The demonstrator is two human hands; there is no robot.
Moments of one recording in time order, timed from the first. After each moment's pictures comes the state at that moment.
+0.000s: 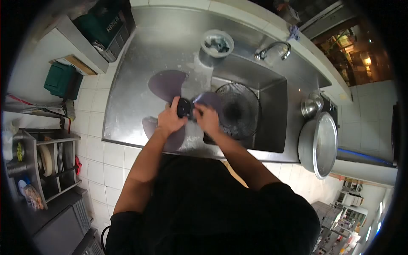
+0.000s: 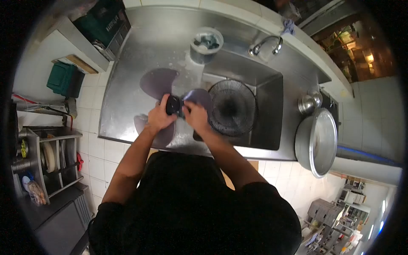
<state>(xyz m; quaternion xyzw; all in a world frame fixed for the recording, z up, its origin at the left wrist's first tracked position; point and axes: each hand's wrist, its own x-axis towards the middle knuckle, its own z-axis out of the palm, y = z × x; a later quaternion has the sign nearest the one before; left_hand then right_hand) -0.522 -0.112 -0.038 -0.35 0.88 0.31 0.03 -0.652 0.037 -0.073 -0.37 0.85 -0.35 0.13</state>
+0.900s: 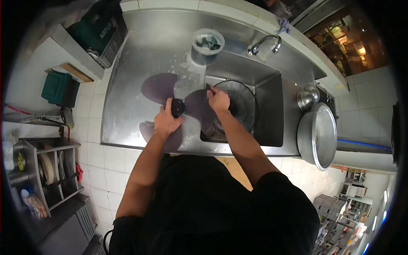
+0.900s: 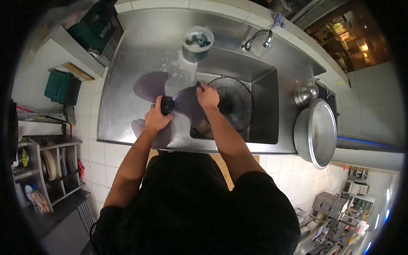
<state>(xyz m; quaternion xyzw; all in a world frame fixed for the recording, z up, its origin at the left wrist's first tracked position) -0.515 -0.094 -0.030 -0.39 0.86 0.32 0.02 -0.740 0.033 -0.078 -0.22 0.92 -0.31 0.11</state>
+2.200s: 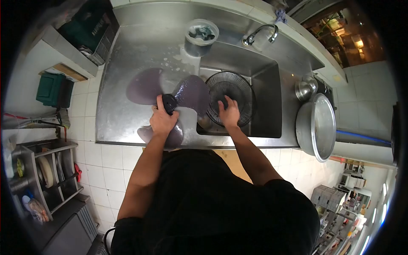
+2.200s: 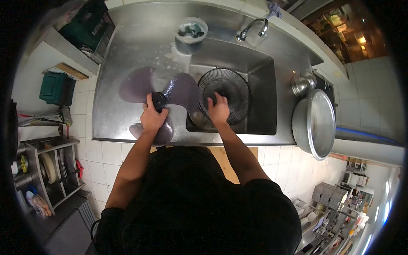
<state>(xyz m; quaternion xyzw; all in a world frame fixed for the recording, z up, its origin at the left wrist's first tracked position) -0.510 -0.074 -0.051 -0.45 0.84 0.30 -0.05 -0.702 0.139 -0.091 -0.23 0.92 -0.29 -0.06</state>
